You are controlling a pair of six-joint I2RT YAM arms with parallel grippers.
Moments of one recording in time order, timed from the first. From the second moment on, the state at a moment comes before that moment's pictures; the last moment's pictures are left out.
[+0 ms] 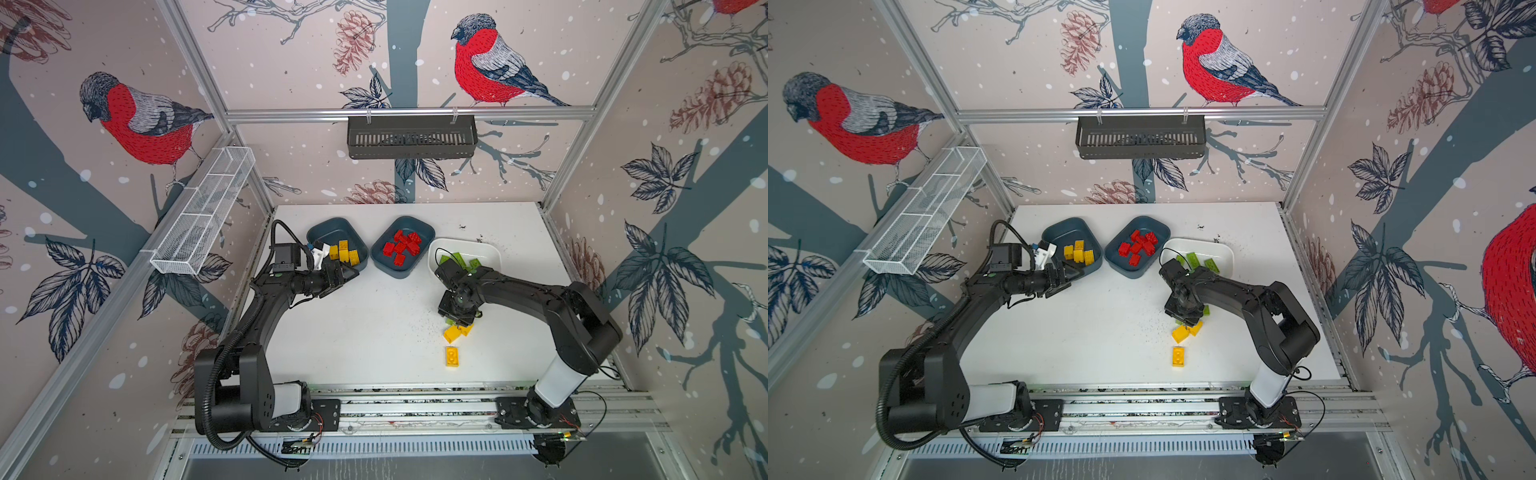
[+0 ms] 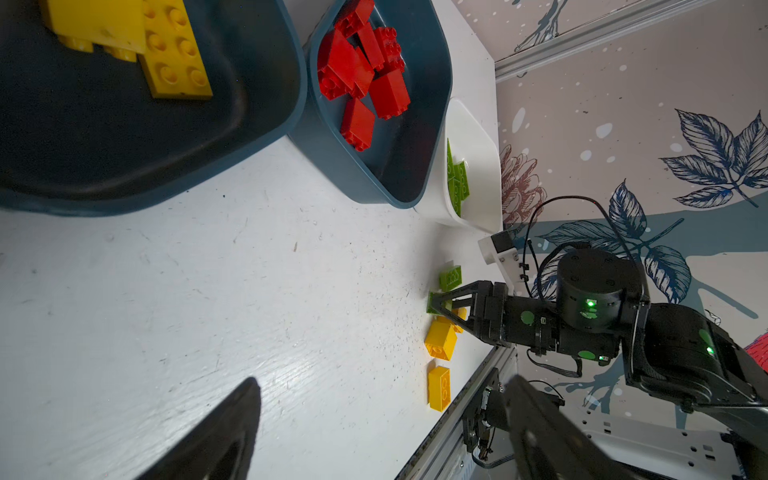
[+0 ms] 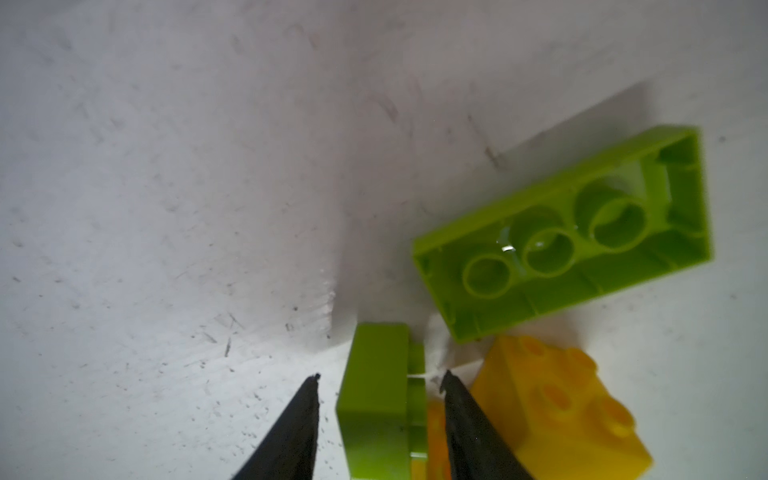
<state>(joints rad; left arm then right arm) 0.06 1.33 0.86 -0.49 0.89 -0.34 0.68 1.71 1.03 -0.74 -0.06 1.12</state>
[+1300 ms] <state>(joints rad) 0.03 1.33 0.91 -0.30 0.92 -0.51 0.27 1.78 1.43 -0.87 0.18 0.68</state>
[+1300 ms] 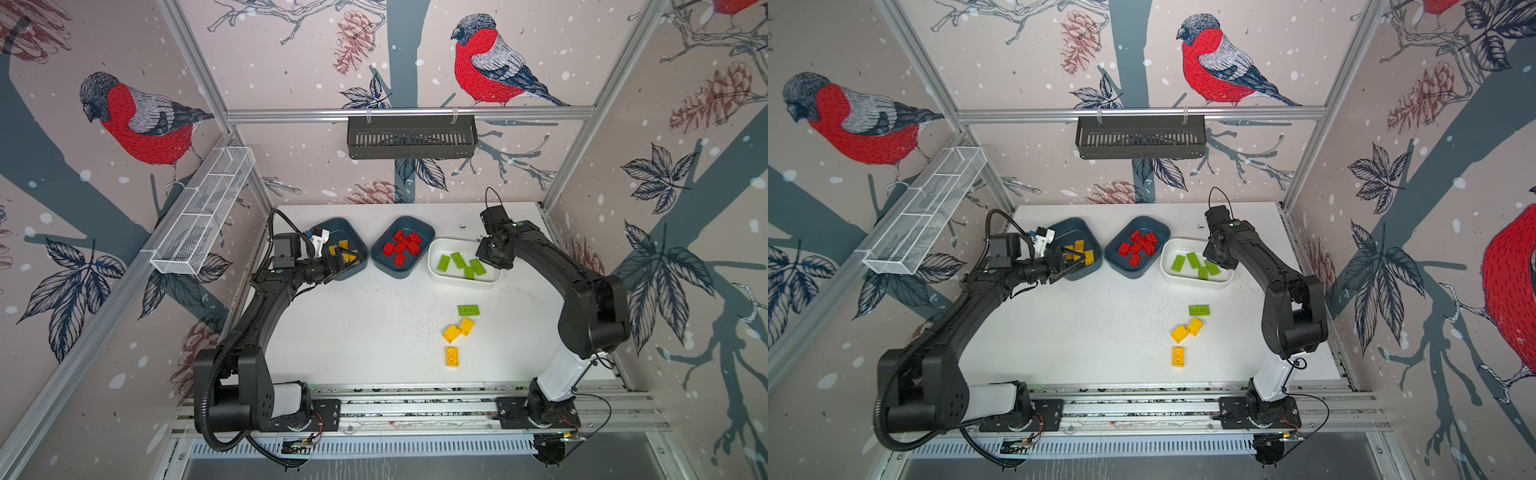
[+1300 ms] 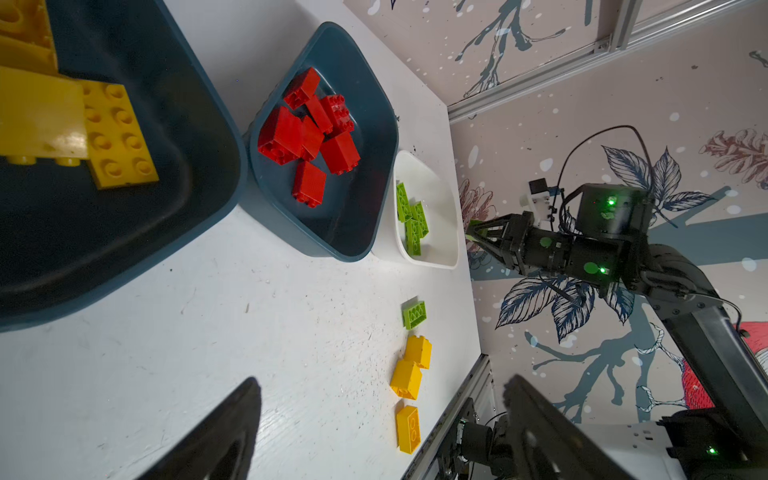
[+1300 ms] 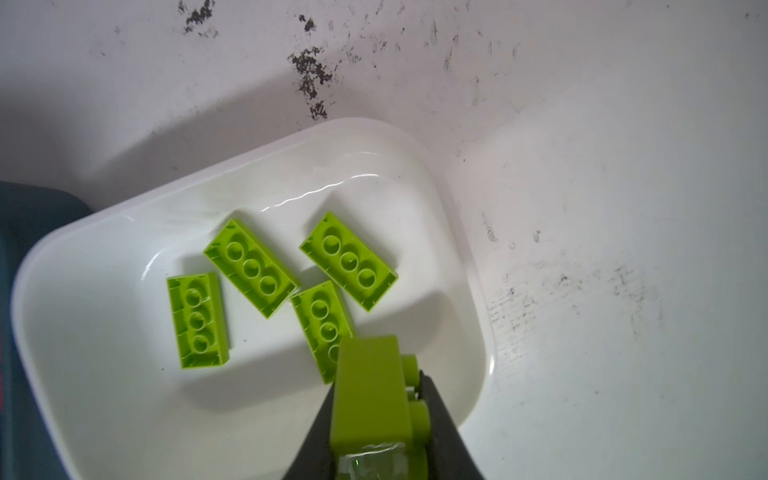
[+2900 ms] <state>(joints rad) 0.02 1.33 0.91 -0.38 0.92 -0.47 0.69 1.44 0.93 -0.78 -0.23 0.77</state>
